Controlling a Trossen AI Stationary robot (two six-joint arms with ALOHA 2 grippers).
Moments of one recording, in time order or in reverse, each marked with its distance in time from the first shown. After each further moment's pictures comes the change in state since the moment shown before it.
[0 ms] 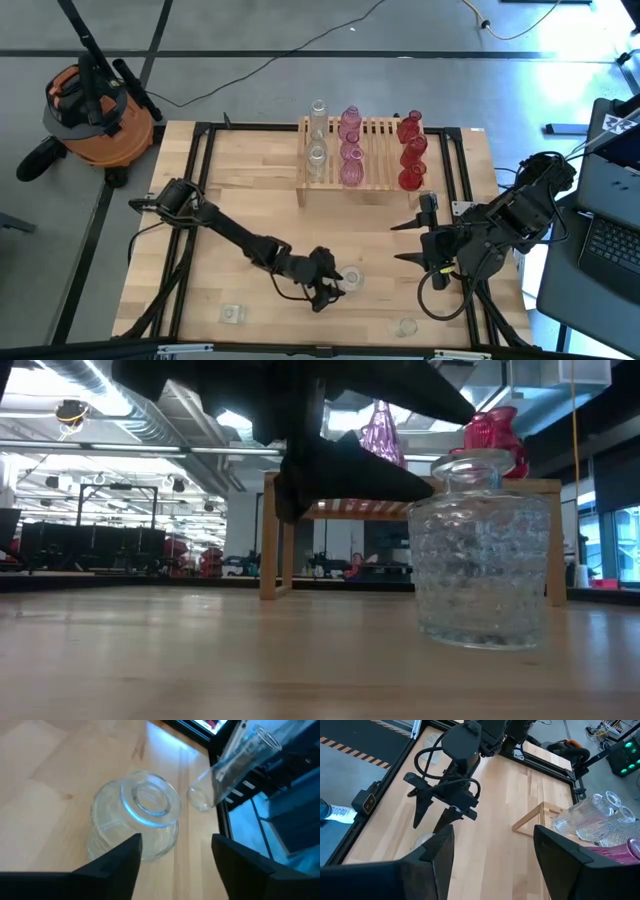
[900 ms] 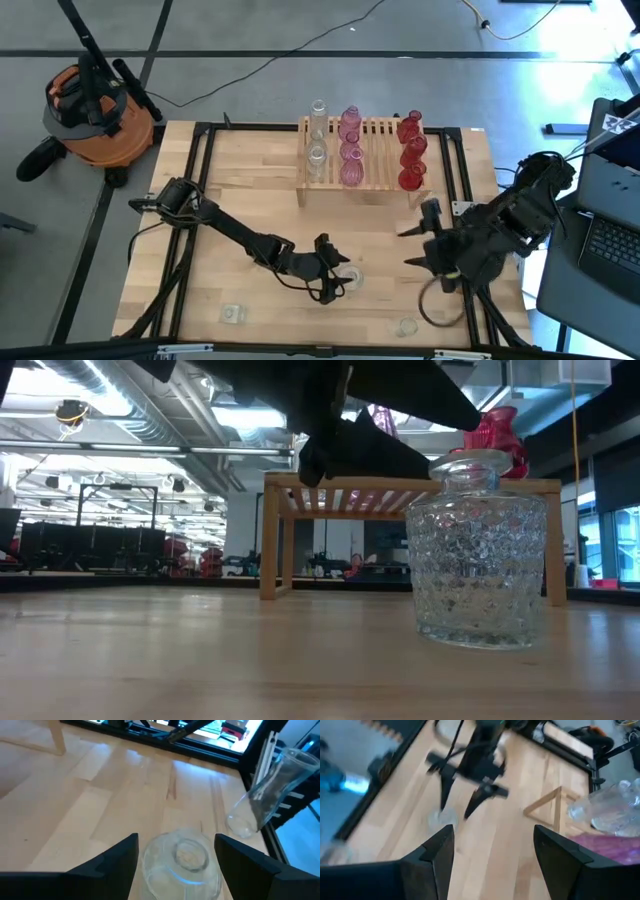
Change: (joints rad) left arm 0.013 -0.003 0.058 -0.038 -0.194 0.256; right arm 0.065 0.006 -0.001 -0.144 -0.057 0.017
